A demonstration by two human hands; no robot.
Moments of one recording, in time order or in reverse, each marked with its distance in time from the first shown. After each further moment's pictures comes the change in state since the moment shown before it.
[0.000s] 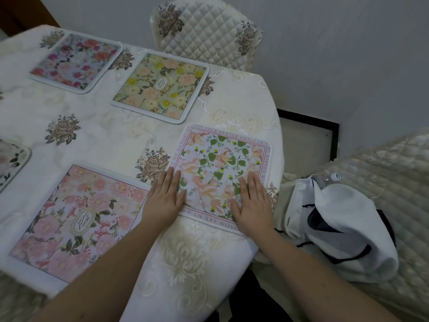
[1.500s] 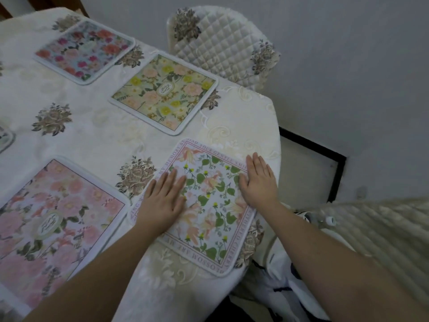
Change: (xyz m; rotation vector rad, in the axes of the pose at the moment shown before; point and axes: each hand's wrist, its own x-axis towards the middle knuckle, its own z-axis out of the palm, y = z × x) left_hand 0.049 0.046 0.008 0.030 0.066 -0.027; right_hand 0.166 0.072 -0.036 0.010 -0.050 -0.098
